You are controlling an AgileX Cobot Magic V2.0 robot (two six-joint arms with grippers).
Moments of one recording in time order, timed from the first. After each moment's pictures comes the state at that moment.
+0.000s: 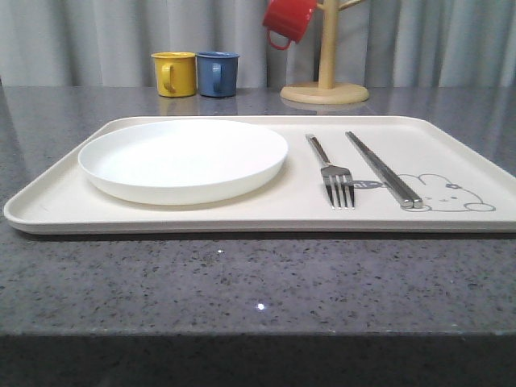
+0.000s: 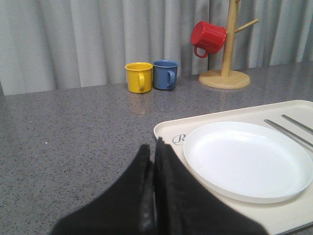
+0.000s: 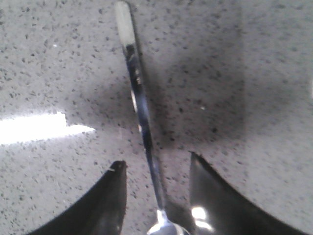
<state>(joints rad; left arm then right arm) -0.30 0.22 -0.35 0.00 0.26 0.01 -0.21 1.78 -1.55 -0.05 1.24 -0.02</state>
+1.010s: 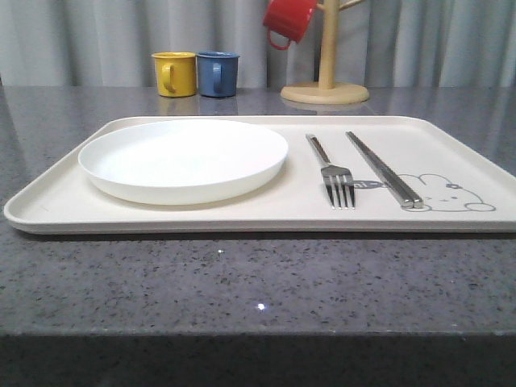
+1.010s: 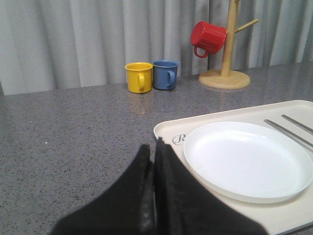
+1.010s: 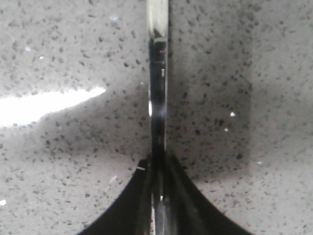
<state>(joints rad) -0.30 0.22 -0.35 0.00 0.26 0.01 -0.21 1.86 -1.55 -0.04 1.23 -0.03</state>
